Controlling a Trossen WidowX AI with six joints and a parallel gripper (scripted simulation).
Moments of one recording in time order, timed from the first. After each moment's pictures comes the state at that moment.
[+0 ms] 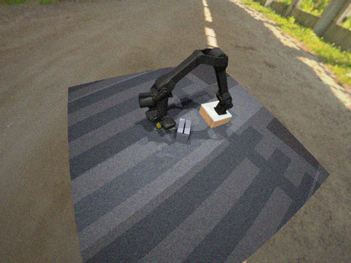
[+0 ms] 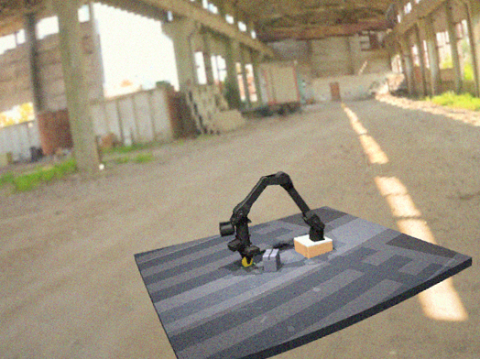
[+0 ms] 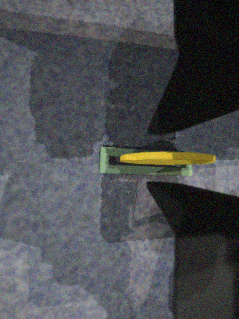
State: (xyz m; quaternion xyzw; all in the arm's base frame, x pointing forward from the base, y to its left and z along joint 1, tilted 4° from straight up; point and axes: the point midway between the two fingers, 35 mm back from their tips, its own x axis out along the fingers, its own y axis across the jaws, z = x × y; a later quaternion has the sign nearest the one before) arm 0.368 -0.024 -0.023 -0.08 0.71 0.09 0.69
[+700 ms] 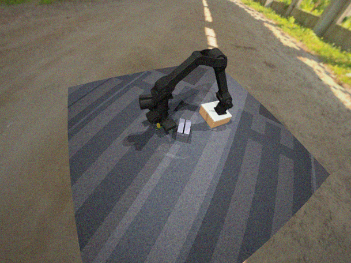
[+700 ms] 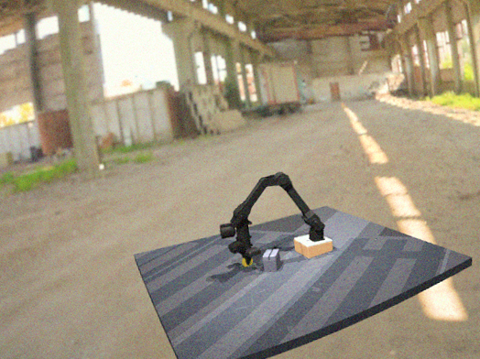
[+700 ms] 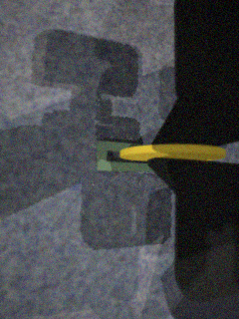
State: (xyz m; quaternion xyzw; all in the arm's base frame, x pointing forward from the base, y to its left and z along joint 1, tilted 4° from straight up) arm 0.364 -0.023 -0.032 -0.08 0.71 0.09 0.69
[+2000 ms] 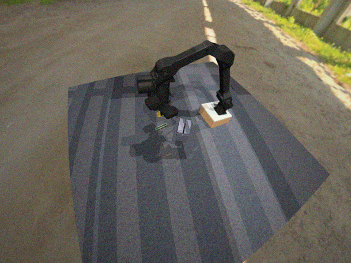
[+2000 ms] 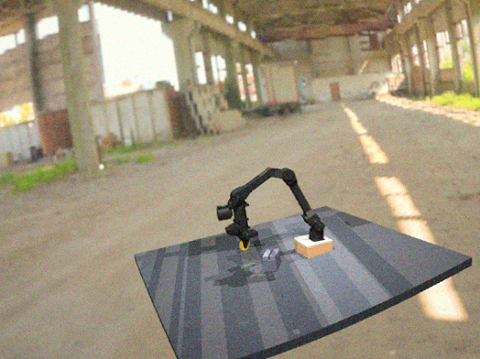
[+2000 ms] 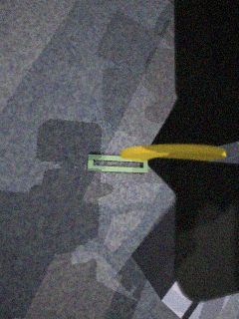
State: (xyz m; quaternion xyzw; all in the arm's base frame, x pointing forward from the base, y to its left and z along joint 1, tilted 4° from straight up) arm 0.368 -0.024 0.057 -0.08 0.71 0.09 0.69
